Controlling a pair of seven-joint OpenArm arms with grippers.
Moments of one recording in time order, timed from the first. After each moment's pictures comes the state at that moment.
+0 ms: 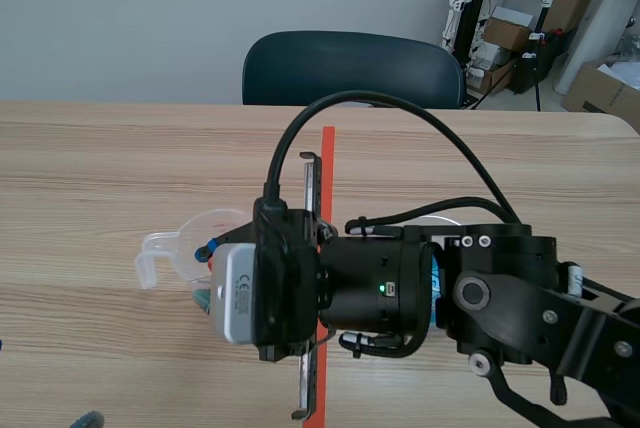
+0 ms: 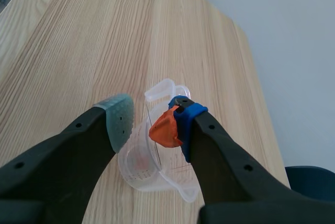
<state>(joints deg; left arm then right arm) 42.1 -27.5 5.1 71.2 -2.1 -15.0 -71.4 6.2 27.7 -49.3 91.8 -28.7 21.7 26.2</state>
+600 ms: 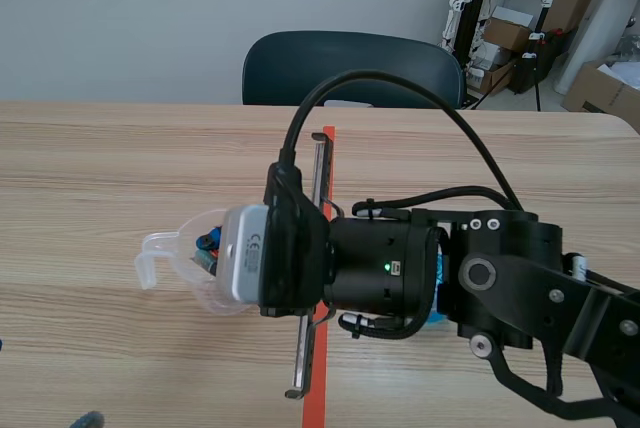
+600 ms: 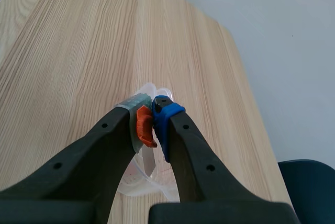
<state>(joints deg) 42.1 -27.5 5.1 71.2 -2.1 -15.0 -71.4 7.2 28.1 -48.5 91.8 -22.3 20.2 26.0</state>
